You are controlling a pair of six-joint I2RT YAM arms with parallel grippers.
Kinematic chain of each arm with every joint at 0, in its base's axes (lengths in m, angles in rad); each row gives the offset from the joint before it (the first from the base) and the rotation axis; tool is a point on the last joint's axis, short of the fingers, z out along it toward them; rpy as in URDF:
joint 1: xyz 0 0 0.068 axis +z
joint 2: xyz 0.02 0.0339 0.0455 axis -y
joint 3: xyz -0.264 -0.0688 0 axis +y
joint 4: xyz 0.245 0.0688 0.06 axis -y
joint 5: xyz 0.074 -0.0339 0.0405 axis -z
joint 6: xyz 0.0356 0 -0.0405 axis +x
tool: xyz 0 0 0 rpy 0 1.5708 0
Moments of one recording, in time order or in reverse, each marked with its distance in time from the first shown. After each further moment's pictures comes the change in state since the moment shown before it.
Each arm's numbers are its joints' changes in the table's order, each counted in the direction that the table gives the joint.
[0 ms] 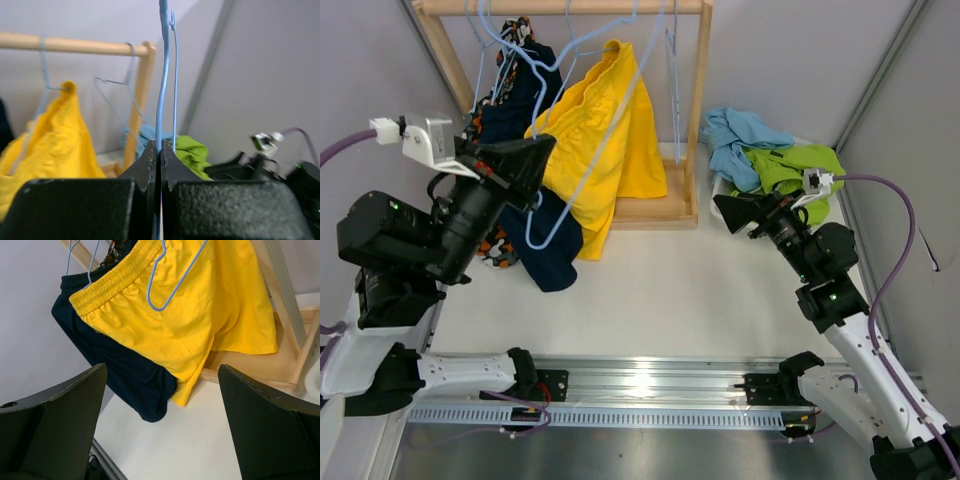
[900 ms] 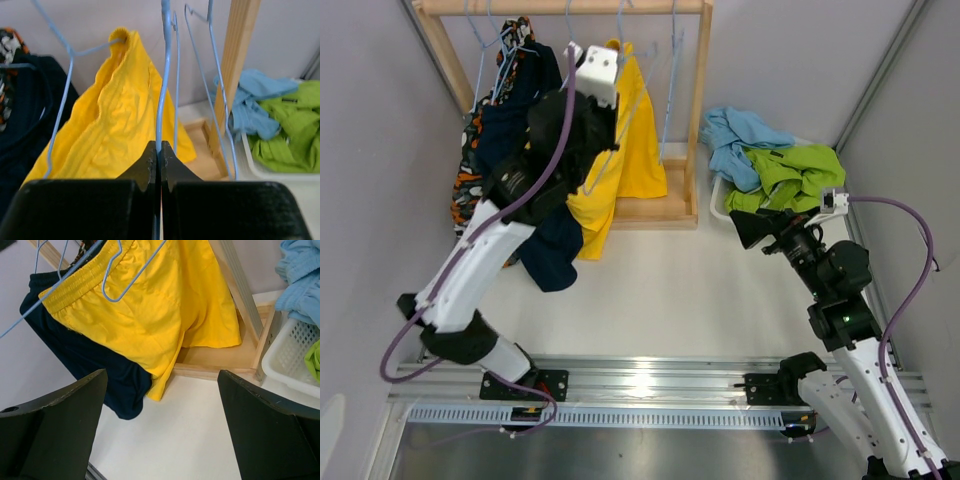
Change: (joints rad) left arm 0.328 -0.532 -0.362 -0.281 -0.039 0.113; right arm -0.087 0.181 0.064 -0.172 0.004 -0.080
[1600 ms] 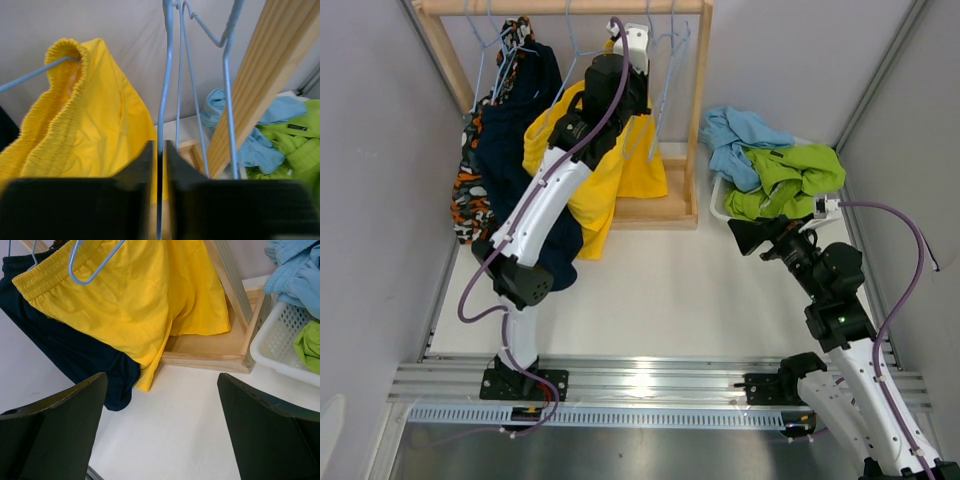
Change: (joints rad) left arm 0.204 -0.509 -0.386 0.098 0.250 -0.069; right arm -0.035 0.013 0.064 -0.014 -0.040 -0.026
